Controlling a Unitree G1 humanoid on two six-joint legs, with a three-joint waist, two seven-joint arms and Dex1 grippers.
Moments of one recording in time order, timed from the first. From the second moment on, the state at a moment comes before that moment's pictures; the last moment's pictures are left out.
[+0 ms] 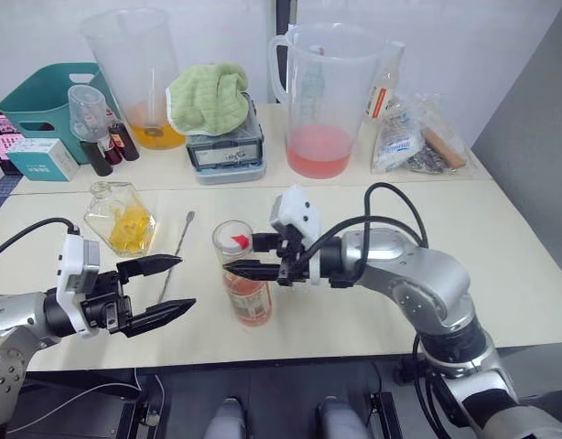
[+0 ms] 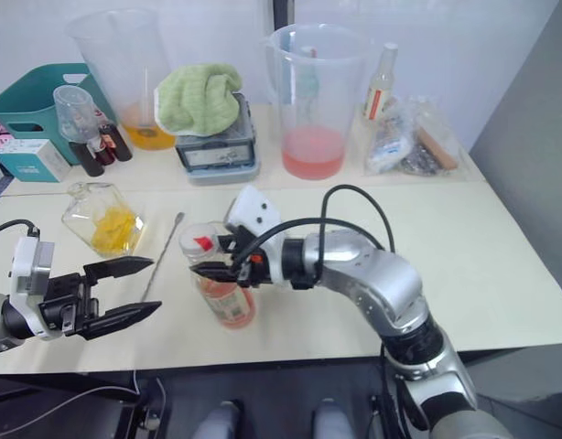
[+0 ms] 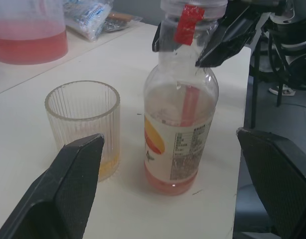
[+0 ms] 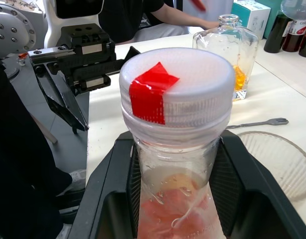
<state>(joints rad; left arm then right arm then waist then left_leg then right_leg) 0.07 0.86 0.47 -0.37 -0.83 0.48 -1.18 -0.73 -0.33 0.31 -0.49 0.59 0.95 0.62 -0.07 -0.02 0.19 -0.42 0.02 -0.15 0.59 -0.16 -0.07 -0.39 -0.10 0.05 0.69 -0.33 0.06</state>
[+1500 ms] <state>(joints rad) -0.34 0.88 0.16 -0.37 -0.88 0.68 -1.14 -0.71 -0.56 0.11 -0.40 0.77 0.84 1.00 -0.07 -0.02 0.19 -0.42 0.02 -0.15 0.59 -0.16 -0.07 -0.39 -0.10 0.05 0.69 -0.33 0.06</state>
